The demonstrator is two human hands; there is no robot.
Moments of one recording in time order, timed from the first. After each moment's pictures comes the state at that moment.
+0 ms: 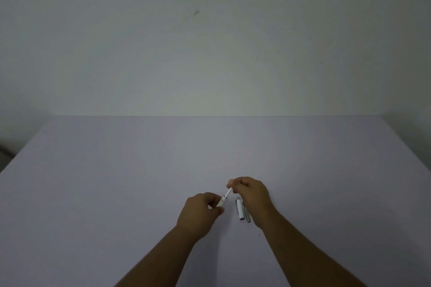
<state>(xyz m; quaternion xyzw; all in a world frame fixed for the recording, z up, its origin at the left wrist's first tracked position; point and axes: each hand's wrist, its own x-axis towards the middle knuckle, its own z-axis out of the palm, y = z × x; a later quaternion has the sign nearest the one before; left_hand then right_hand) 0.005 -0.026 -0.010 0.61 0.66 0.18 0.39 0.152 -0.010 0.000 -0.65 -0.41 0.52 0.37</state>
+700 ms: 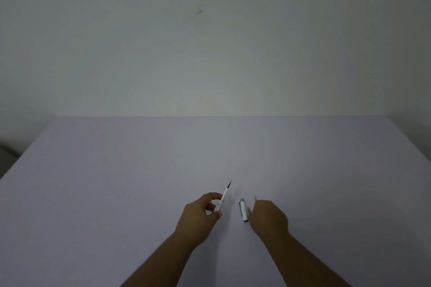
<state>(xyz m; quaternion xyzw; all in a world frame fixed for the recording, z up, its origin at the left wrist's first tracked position) -0.006 -0.030 -0.017 0.57 0.65 0.20 0.46 0.173 -0.022 -0.057 -0.78 -0.58 0.23 -0.02</state>
